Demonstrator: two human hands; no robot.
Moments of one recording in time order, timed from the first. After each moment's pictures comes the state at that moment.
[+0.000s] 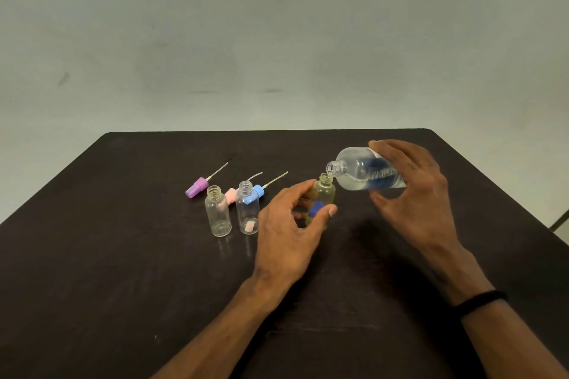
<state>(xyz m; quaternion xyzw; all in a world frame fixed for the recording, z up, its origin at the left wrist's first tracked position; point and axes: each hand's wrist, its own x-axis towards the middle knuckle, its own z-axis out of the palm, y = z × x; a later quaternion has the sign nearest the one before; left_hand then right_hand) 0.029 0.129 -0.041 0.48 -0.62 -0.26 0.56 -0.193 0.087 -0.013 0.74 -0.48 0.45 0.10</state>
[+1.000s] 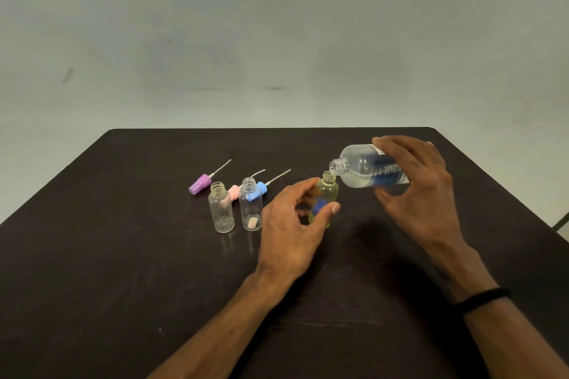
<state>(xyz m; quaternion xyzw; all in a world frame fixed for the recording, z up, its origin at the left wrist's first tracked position) 0.029 0.129 -0.041 0.48 -0.62 -0.26 0.56 -0.194 0.088 -0.011 0.75 -0.47 0.45 0.12</state>
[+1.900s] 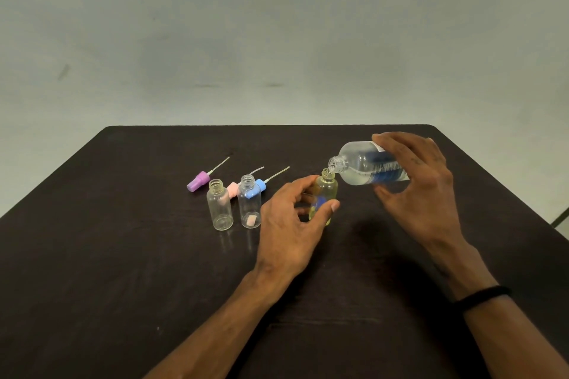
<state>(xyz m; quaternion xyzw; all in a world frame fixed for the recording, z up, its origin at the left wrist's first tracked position) 0.029 0.127 -0.041 0.47 -0.62 -0.27 0.56 -0.194 0.088 -0.010 0.75 -0.46 0.45 0.12</state>
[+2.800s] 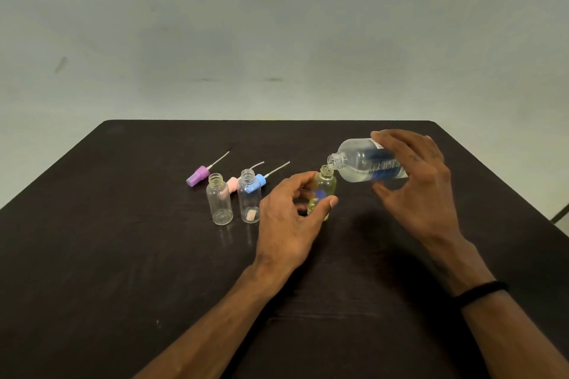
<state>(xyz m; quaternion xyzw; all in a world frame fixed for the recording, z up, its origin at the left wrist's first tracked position) 0.030 0.127 -0.040 0.49 -0.61 -0.28 0.56 -0.193 0.088 -0.014 0.75 -0.47 0.44 0.11</state>
